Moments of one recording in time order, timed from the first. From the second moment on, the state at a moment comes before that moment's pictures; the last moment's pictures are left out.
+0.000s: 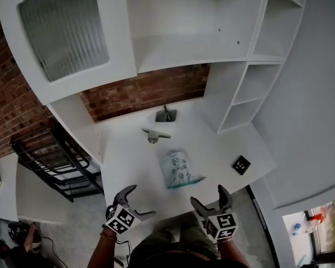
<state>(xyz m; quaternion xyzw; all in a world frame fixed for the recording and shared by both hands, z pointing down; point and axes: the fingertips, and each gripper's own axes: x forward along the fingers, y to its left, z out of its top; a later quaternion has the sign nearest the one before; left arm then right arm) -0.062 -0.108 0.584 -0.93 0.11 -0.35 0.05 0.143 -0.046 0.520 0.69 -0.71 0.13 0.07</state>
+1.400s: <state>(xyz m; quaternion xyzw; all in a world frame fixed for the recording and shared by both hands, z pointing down) 0.058 -0.148 0.710 -0.86 -0.15 -0.49 0.08 0.228 -0.145 0.539 0.60 -0.77 0.14 0.12</state>
